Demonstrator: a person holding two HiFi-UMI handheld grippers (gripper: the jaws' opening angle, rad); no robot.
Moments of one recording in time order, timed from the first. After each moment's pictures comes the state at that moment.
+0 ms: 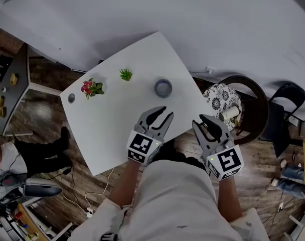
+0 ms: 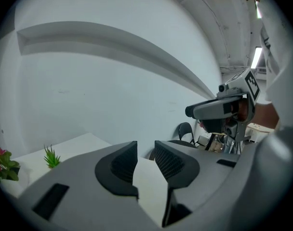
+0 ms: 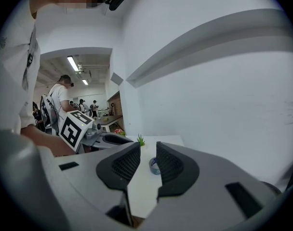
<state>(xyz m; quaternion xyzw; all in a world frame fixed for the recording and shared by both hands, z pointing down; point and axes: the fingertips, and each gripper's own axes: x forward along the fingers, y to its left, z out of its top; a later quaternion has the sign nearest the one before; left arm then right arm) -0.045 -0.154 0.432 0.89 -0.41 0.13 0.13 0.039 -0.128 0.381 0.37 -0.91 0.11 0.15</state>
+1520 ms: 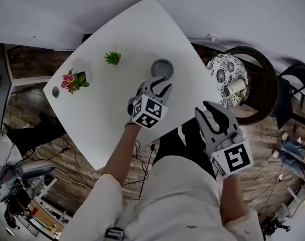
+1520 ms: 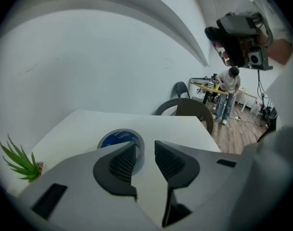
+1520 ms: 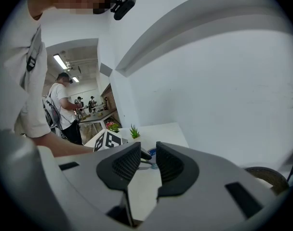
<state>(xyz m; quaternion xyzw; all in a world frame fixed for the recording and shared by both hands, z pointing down) -0.056 -0.235 0.601 0.88 -0.32 0.34 0.10 0.017 -0.174 0.429 0.38 -0.89 0.17 0.19</state>
